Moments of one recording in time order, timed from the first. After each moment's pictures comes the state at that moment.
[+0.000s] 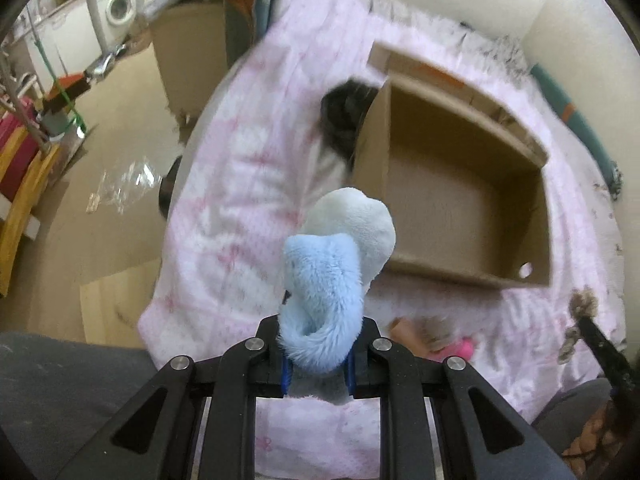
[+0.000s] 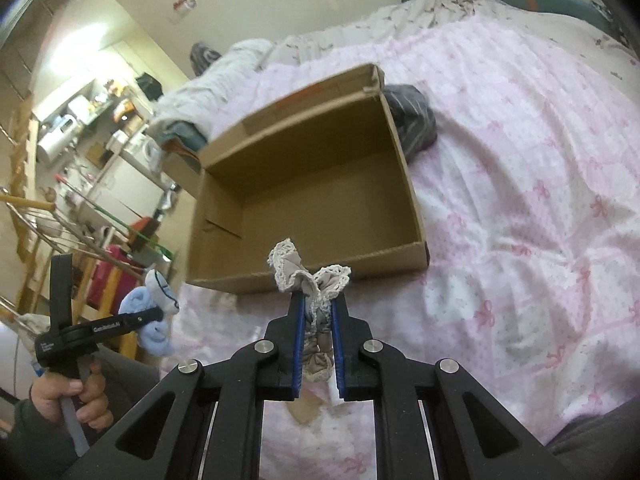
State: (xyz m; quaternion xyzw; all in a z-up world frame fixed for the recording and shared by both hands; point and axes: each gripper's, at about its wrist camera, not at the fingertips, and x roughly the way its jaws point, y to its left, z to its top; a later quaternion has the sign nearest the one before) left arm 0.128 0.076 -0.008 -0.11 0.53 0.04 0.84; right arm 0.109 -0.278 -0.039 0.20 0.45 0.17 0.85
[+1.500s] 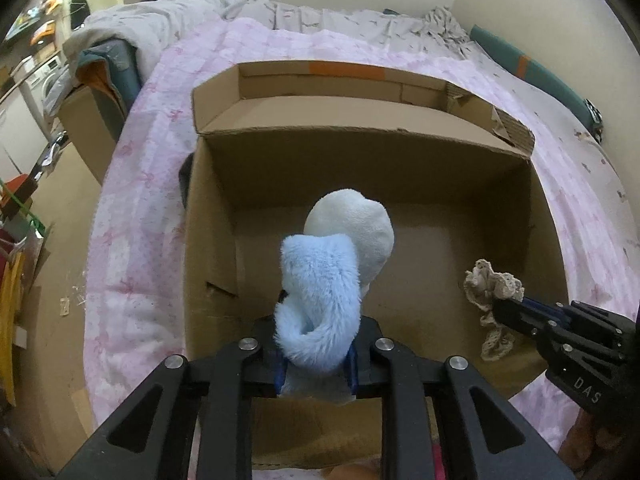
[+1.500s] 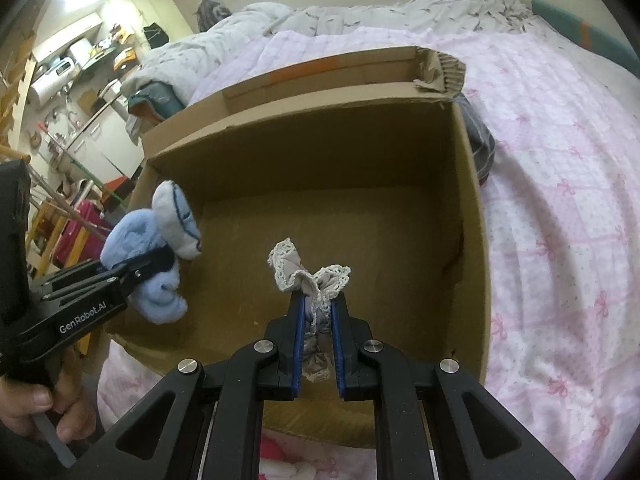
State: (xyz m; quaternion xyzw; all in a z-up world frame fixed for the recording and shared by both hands) left arm 0.260 -0.030 -0.059 0.00 0.49 -0.04 0.87; right arm 0.235 -0.226 -0.089 0.09 0.48 0.18 0.85
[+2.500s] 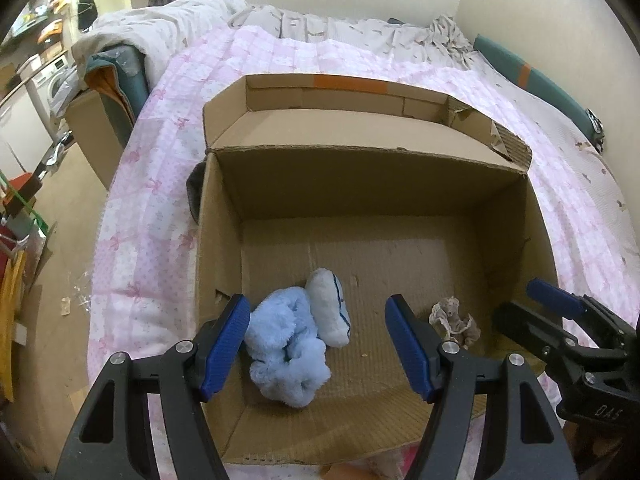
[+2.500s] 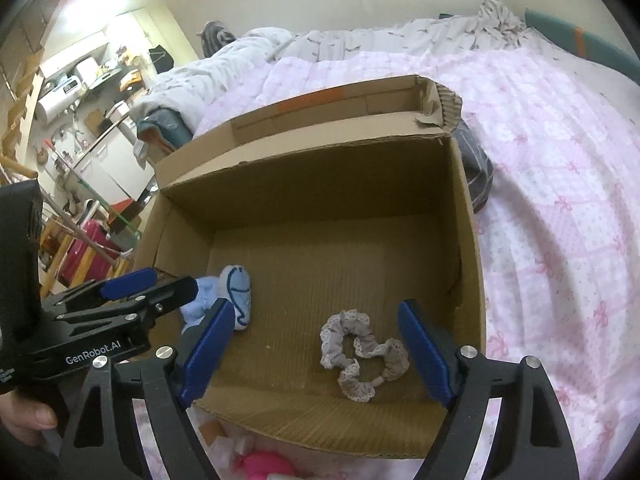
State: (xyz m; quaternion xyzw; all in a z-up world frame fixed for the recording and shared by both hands) left arm 0.257 -0.026 -0.047 -0.01 0.48 -0.03 0.88; right arm 0.233 -0.232 -0.074 0.12 0.44 0.18 0.87
